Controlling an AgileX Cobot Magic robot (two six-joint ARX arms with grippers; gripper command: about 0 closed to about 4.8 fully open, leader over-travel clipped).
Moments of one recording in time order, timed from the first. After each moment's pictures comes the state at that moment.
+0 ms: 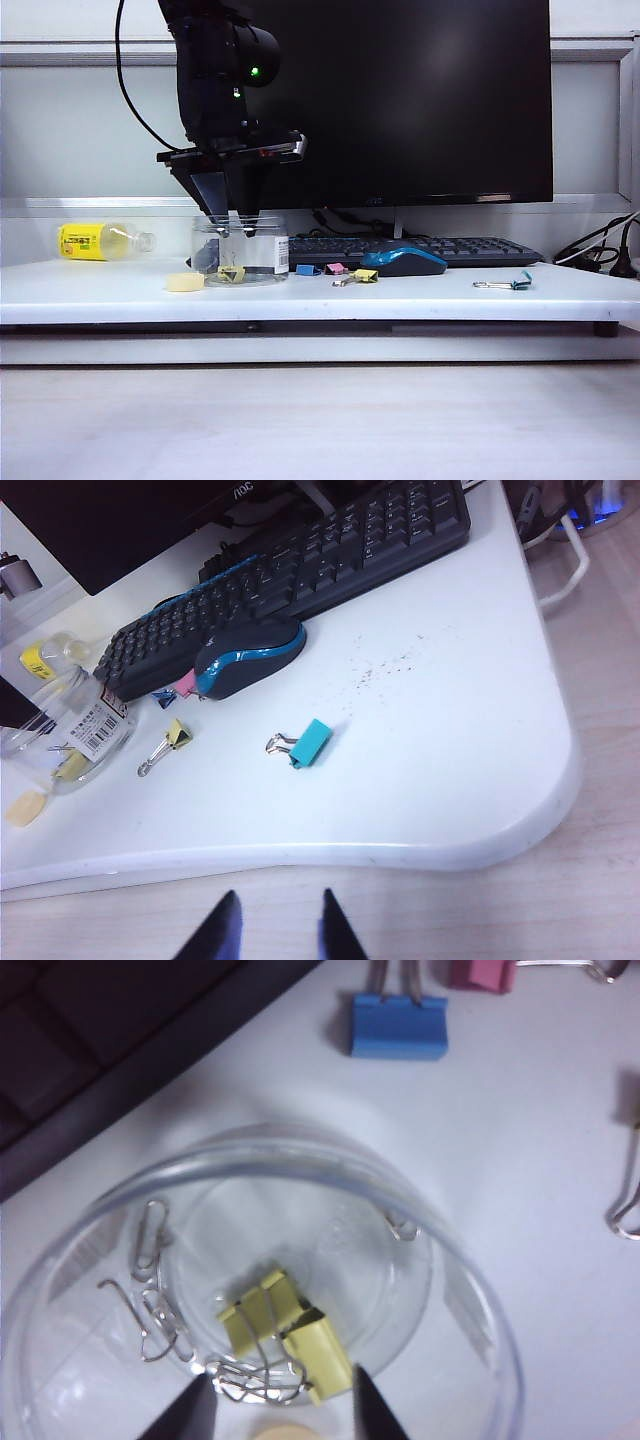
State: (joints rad) left arm -0.48 2.22 2.20 -1.31 0.04 0.10; right arm -0.03 0.02 0.01 -0.14 -0.37 0.47
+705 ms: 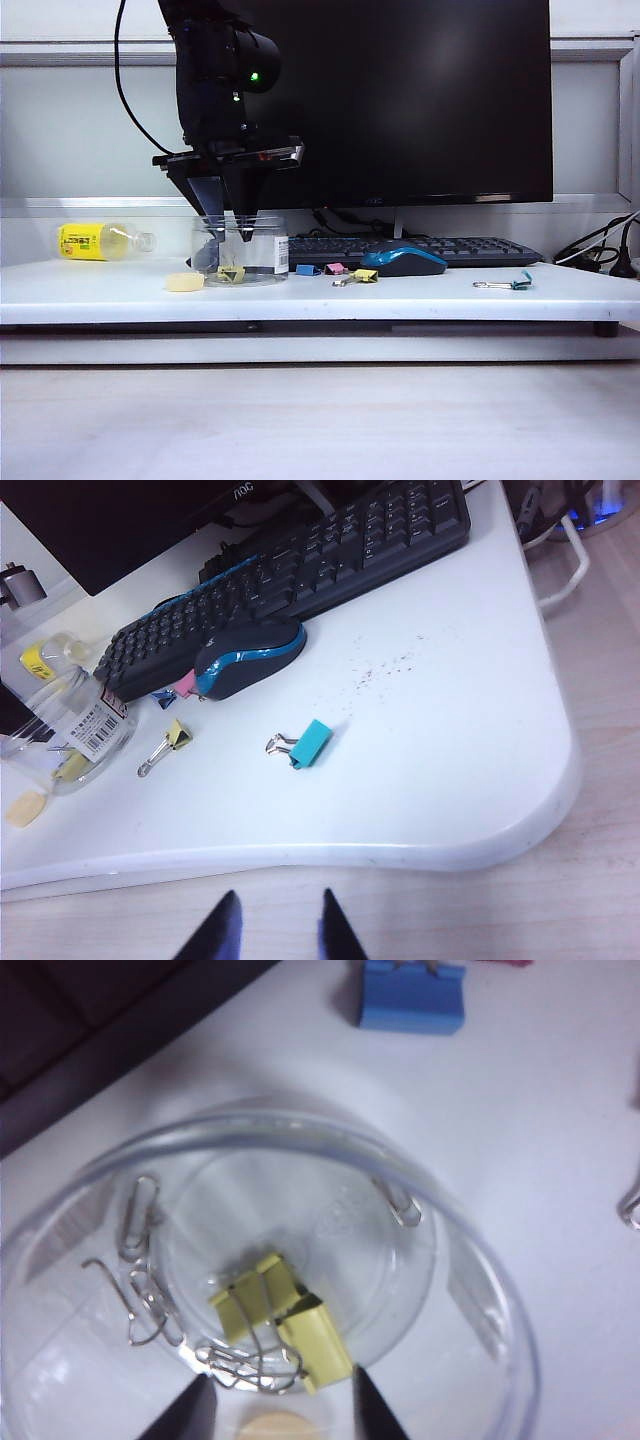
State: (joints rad) left arm -0.48 2.23 2.20 -1.33 0.04 0.07; right arm -0.03 0.02 0.01 -0.14 -0.37 0.47
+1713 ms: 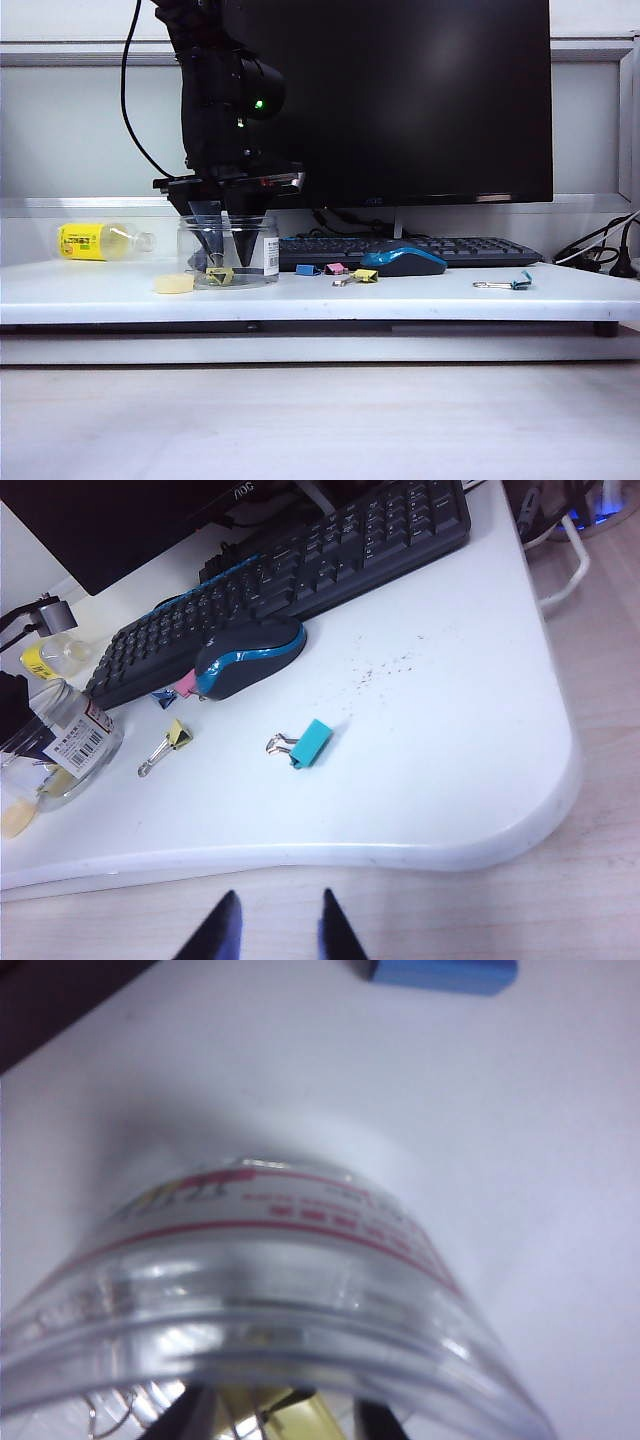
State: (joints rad) left arm -0.48 2.28 2.20 -1.35 0.04 0.05; right arm -0.03 0.02 0.01 -0.14 -0.37 0.47
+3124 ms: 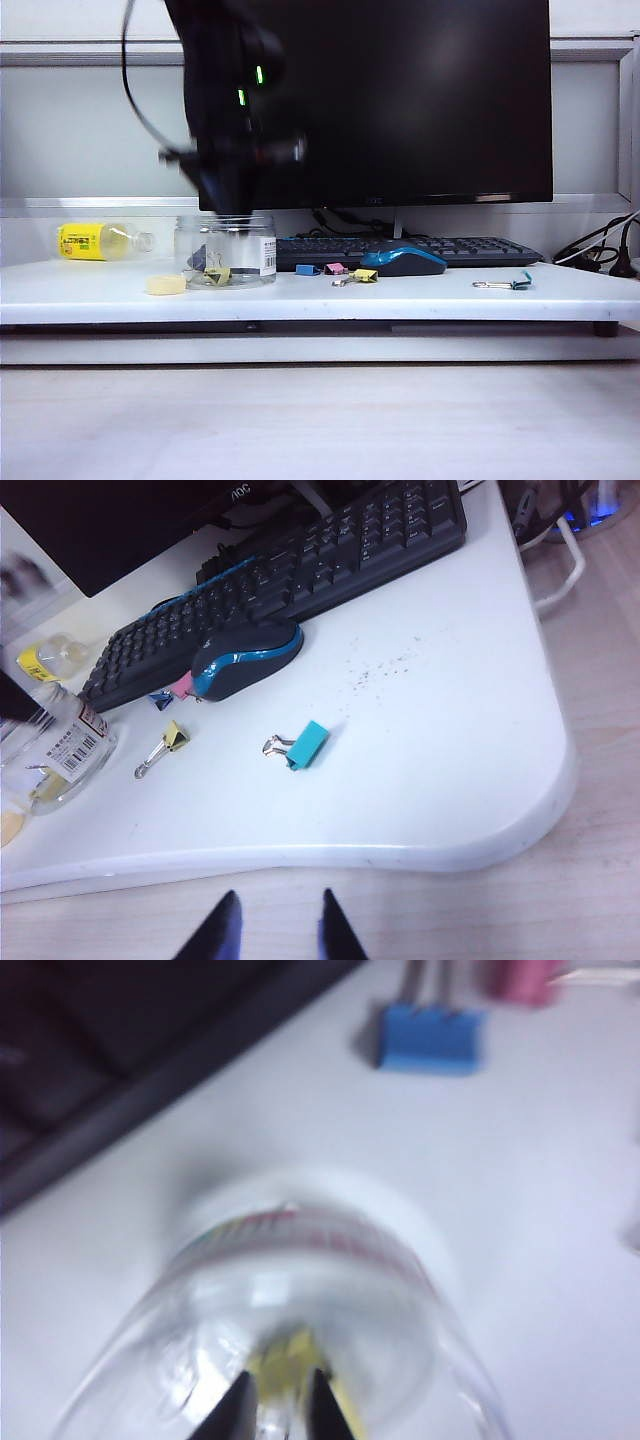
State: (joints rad) left arm -0.48 2.27 2.32 -1.38 0.02 0.09; right arm -0.03 0.02 0.01 -0.14 -0.36 0.47
